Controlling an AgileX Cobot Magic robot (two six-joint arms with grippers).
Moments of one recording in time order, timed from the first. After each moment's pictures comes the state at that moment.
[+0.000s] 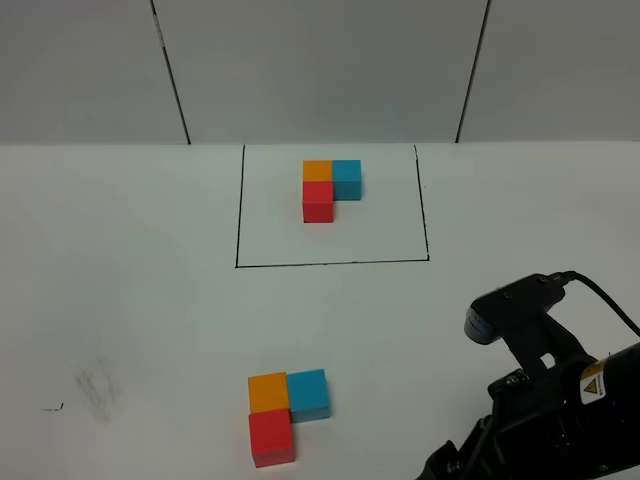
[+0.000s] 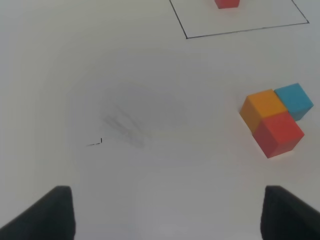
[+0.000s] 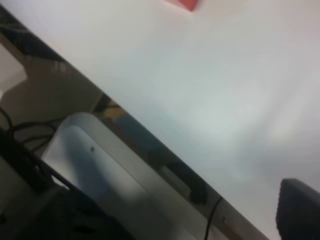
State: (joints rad) left arm -0.03 -0.01 -0.51 -0.17 1.08 0.11; right arm 0.66 1.18 -0.74 0.51 0.83 -0.14
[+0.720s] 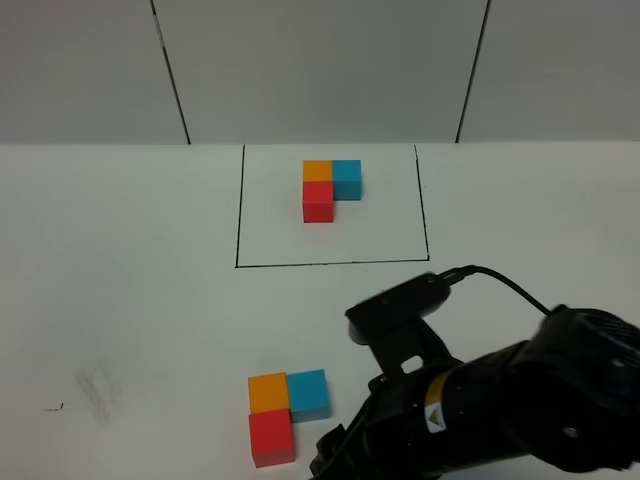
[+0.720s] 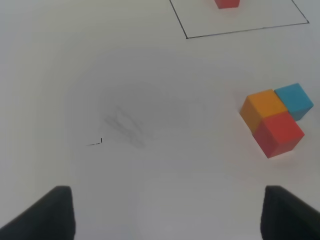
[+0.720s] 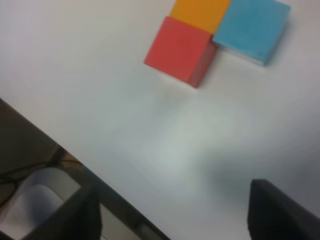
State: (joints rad) left arm -0.03 -0.01 -0.51 -0.17 1.08 0.11; right arm 0.96 1.46 -0.88 0.17 0.58 0.29
